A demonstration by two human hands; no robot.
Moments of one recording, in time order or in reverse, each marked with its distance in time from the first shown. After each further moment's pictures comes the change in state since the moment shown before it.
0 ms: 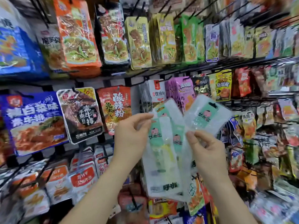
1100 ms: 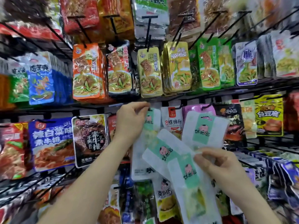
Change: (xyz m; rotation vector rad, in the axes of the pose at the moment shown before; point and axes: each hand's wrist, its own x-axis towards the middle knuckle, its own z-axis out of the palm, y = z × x) left_hand 0.129 0.009 0.028 0.400 0.288 0.160; right_hand 0.128 0.028 -0.029 0.223 -0.555 -0.007
